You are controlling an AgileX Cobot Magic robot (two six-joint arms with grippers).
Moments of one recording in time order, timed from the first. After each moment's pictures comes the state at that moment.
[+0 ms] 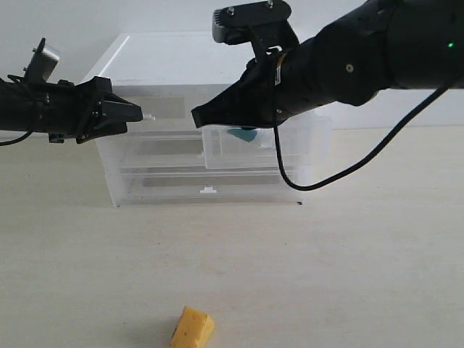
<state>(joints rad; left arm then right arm) 0.00 1.90 -1.24 -1.50 0.78 1.16 0.64 1.72 -1.30 -0.18 0.27 0.24</state>
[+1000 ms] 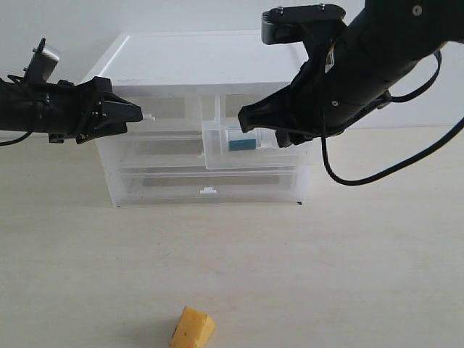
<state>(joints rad) 0.00 1.90 -1.24 -1.50 0.78 1.16 0.59 1.58 -1.29 -0.11 0.68 0.27</state>
